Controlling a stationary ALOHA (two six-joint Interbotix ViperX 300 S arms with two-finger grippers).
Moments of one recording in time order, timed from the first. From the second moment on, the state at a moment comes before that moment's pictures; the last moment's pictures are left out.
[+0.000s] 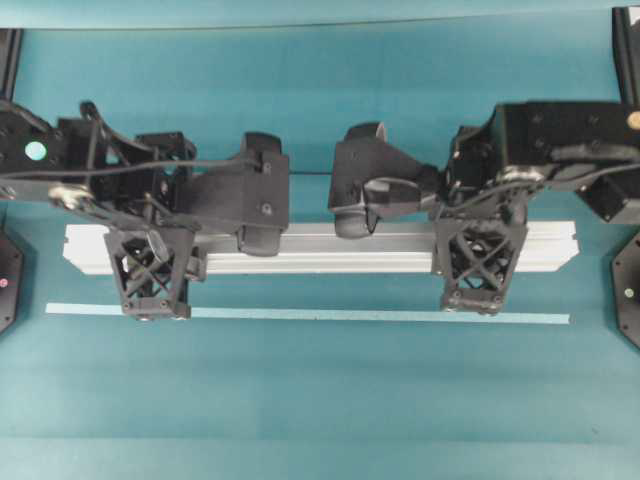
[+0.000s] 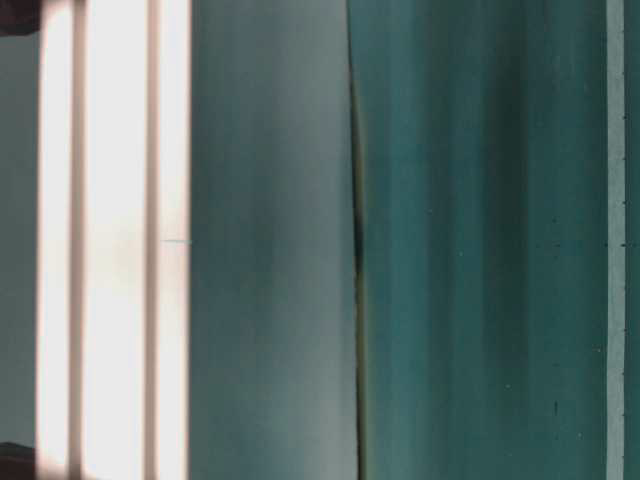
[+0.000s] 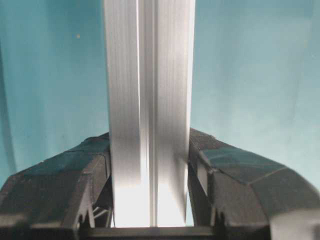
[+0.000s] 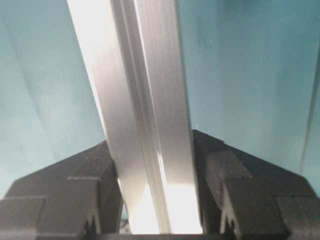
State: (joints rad) left arm -0.02 -0.16 0.16 0.03 1.30 -0.04; right arm -0.03 -0.07 0.06 0.05 1.56 0.10
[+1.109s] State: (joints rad) left arm 0.02 -0.15 -0.14 0.02 1.58 -0.02; right arm -0.06 -0.01 -0.28 0.06 1.74 0.10
